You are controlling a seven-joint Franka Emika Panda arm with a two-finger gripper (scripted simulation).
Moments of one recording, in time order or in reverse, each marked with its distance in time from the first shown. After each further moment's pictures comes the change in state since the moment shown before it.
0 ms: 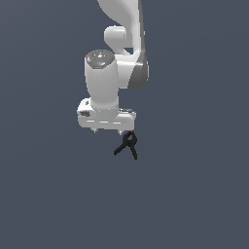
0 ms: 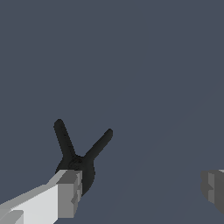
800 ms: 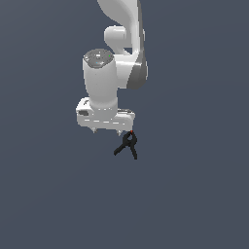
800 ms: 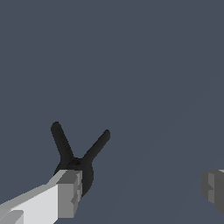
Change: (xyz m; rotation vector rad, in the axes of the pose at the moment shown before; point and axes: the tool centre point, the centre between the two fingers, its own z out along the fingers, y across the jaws) arm 0.000 0.005 -0.001 -0.004 0.006 0.033
